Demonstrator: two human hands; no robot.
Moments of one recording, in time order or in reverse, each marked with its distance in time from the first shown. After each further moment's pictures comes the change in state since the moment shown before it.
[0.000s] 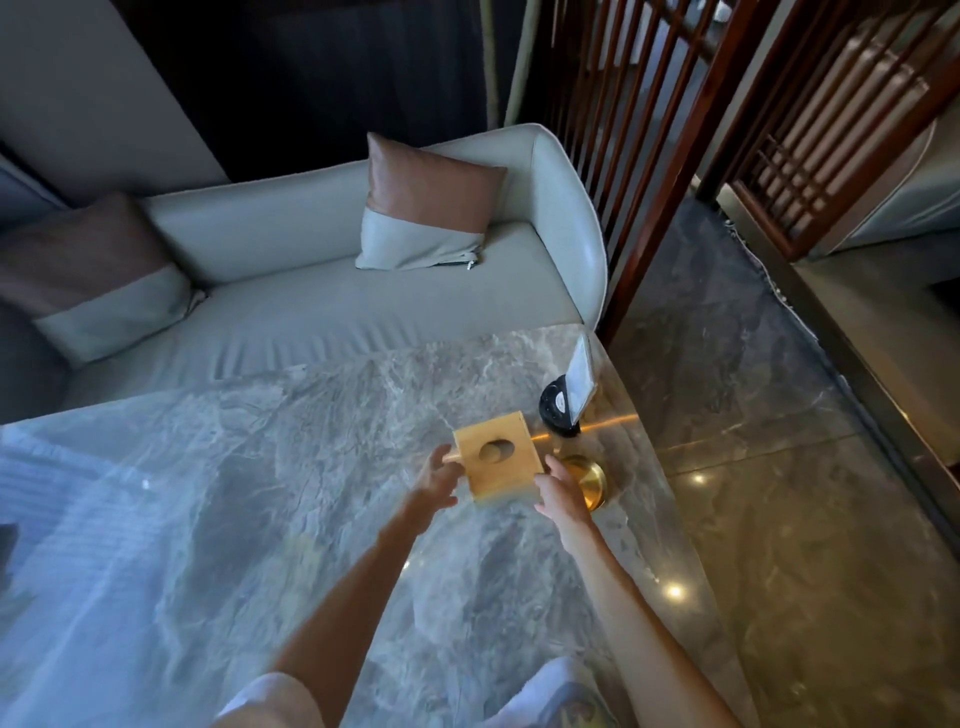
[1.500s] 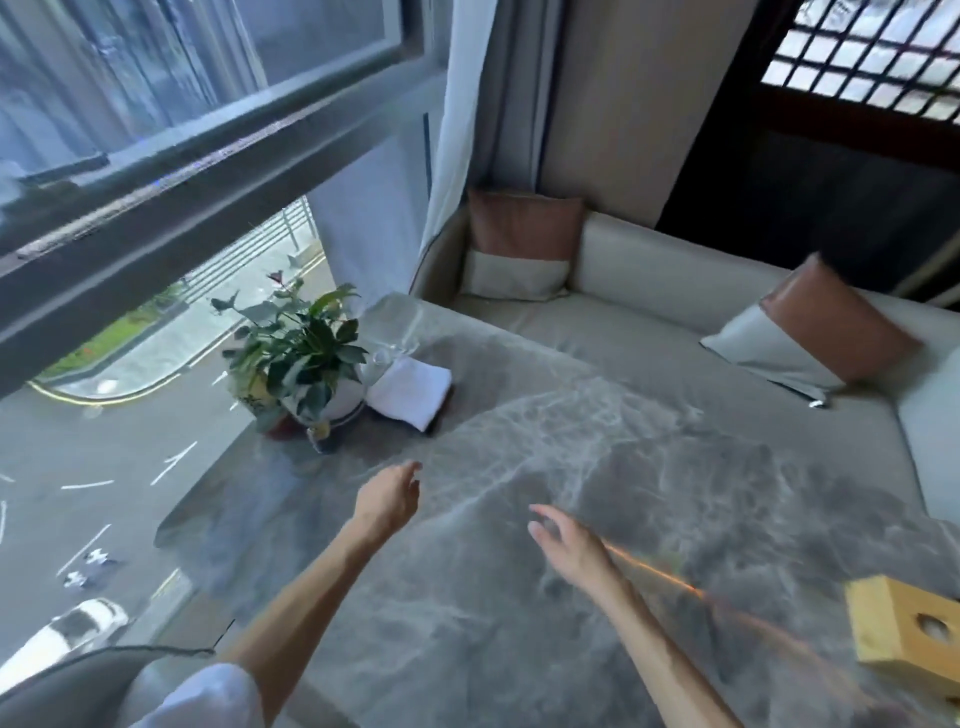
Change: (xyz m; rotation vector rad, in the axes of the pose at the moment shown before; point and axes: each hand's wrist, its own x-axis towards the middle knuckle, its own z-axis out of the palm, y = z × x) left_hand -0.305 -0.260 -0.548 0.660 0.783 -0.010; right_hand -0.242 0.098 0.511 -1.172 -0.571 -0.673
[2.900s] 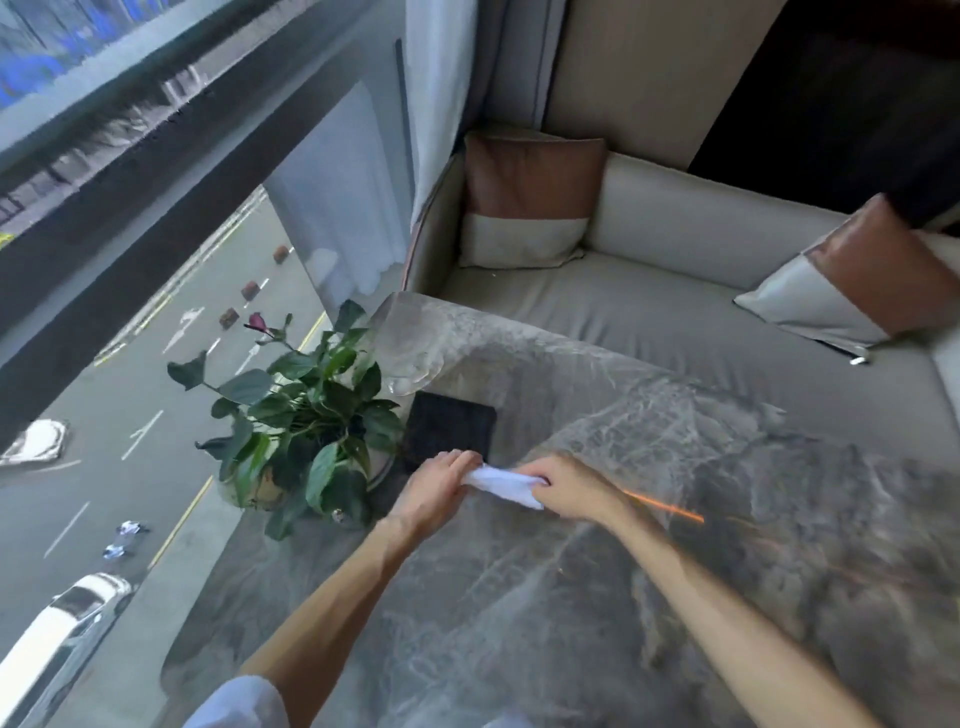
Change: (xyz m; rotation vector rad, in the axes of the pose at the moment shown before) left_hand 0.195 -0.076 -0.030 -0.028 -0.170 0.475; right_hand 0.226 -0.144 0.010 -0.232 -0.201 -0.147
